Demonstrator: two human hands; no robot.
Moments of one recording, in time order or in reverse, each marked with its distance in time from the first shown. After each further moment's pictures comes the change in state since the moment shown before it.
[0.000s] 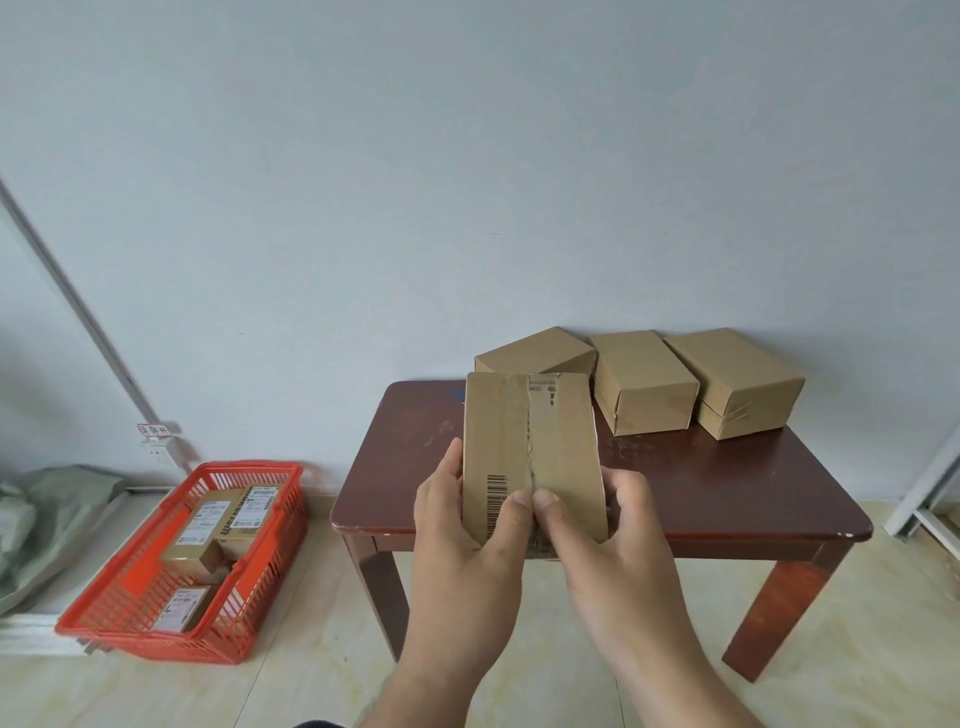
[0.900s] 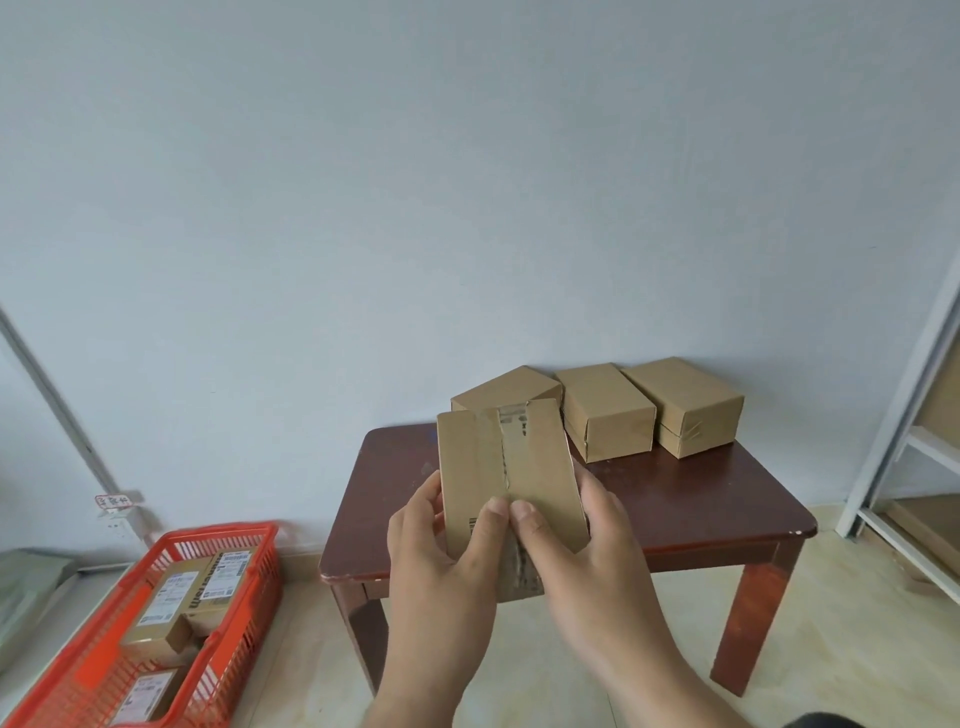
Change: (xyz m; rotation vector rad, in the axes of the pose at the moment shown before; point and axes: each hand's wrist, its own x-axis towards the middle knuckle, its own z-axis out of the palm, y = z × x) left_hand 0.000 0.012 -0.024 -0.002 0.007 0.031; right_hand -0.023 -0.022 0.013 -0.109 0.065 -0.136
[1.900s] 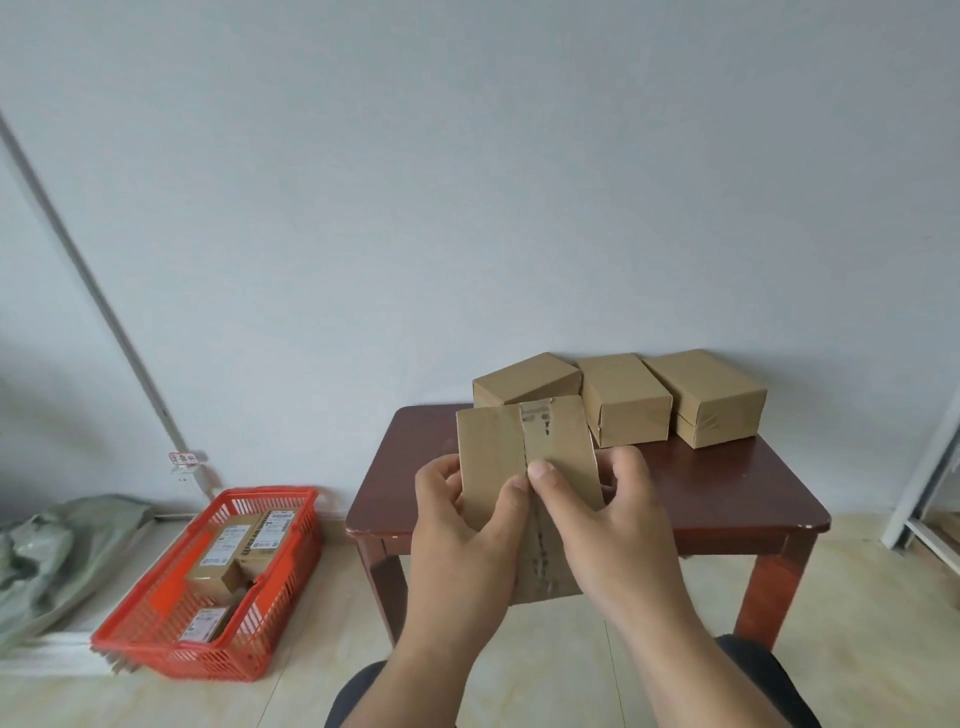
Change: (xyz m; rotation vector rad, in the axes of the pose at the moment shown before) left_hand -0.057 0.046 0.026 0.058 0.020 -0.069; right_hand -0.010 -0.017 -0.048 -0.016 0.010 0.044
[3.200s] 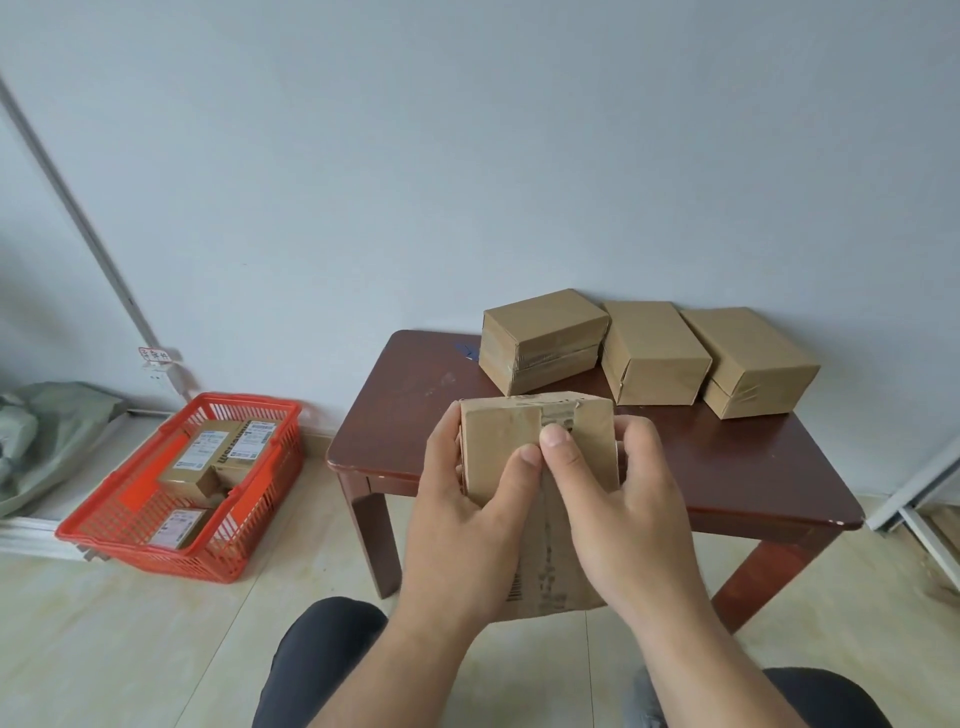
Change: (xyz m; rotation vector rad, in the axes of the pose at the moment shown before) left_hand 0.043 -0.043 0.002 -0.058 -0.032 -0.125; right_hand 0.035 0.026 0.030 -0.167 -0.084 0.000
